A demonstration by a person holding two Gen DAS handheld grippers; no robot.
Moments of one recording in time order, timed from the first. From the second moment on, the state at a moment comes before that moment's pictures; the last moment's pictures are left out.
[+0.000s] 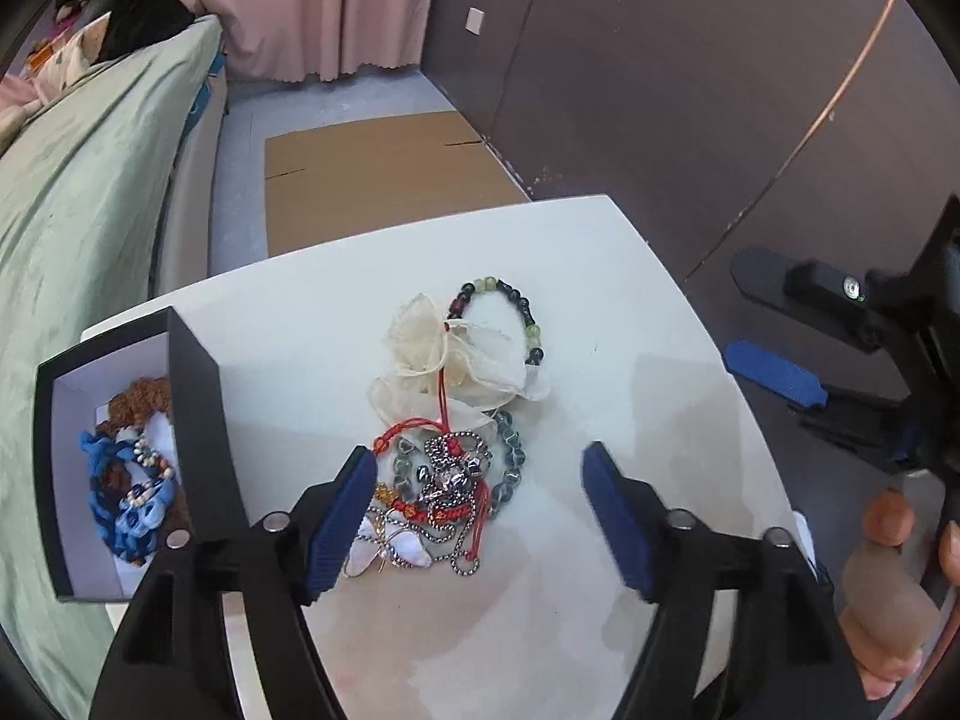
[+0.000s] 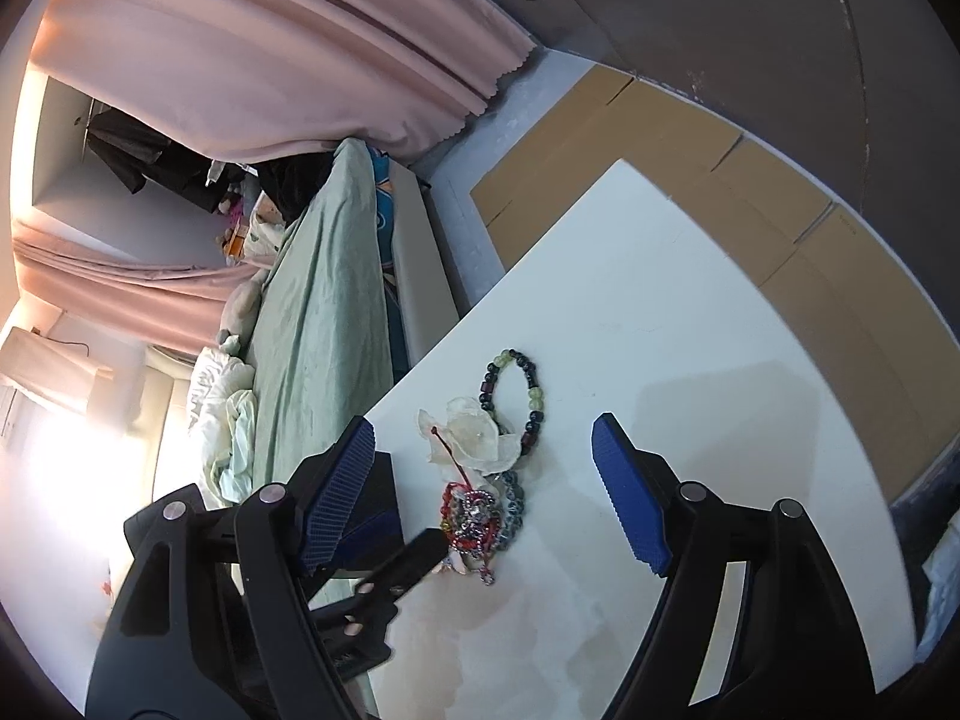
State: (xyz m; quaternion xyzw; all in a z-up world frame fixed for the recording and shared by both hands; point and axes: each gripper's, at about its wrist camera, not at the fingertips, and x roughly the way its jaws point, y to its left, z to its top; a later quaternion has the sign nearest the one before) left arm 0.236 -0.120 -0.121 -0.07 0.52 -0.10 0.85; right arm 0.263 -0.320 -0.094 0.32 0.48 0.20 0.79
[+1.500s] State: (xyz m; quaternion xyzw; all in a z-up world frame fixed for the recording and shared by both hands) left arm 0.233 -0.075 -0.040 -0.09 0.49 -0.09 0.86; right arm 0.289 -0.272 -0.164 0.35 0.57 0.22 0.71
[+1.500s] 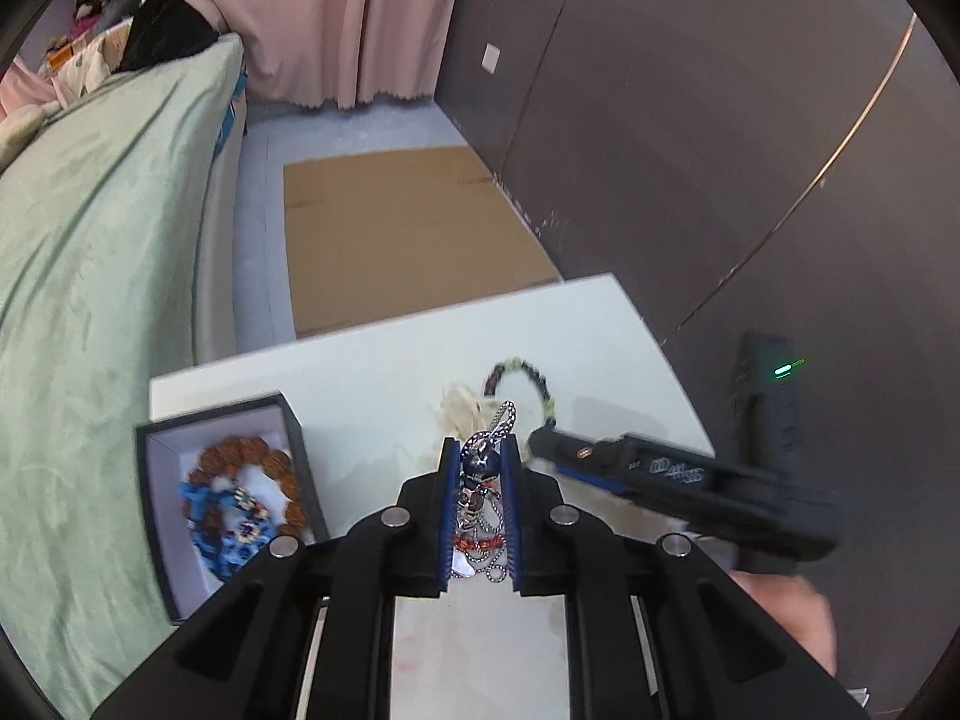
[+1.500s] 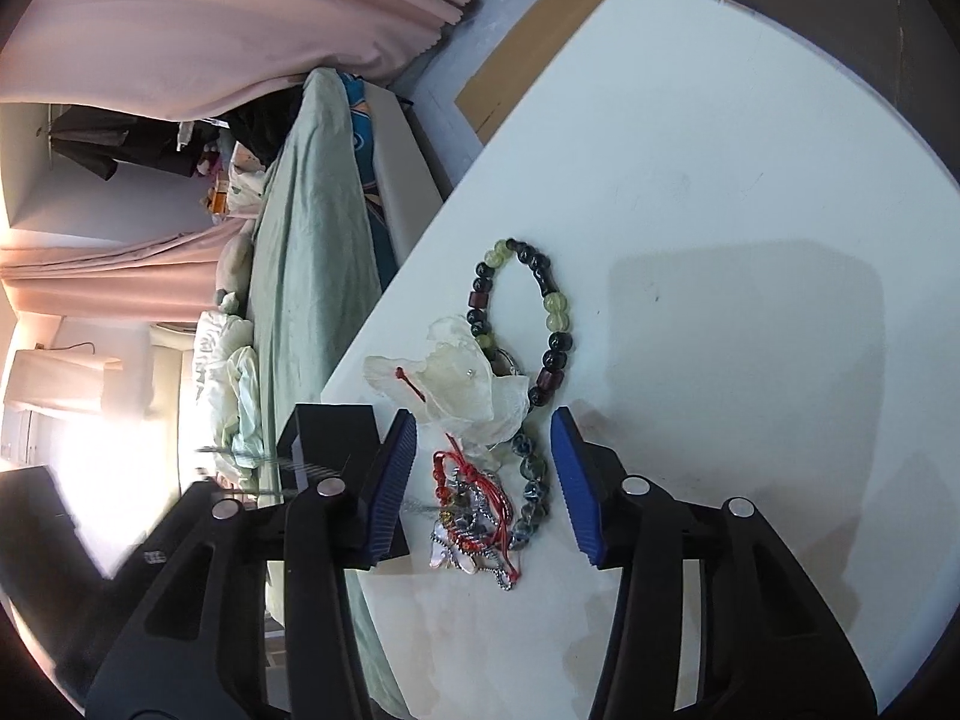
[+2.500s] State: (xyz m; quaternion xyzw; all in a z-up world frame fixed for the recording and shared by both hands) left arm 0.170 0.000 0.137 -0.08 0.34 -0.07 0.93; right arm 0.258 -0.257 -0.051 0.32 0.39 0.35 0.79
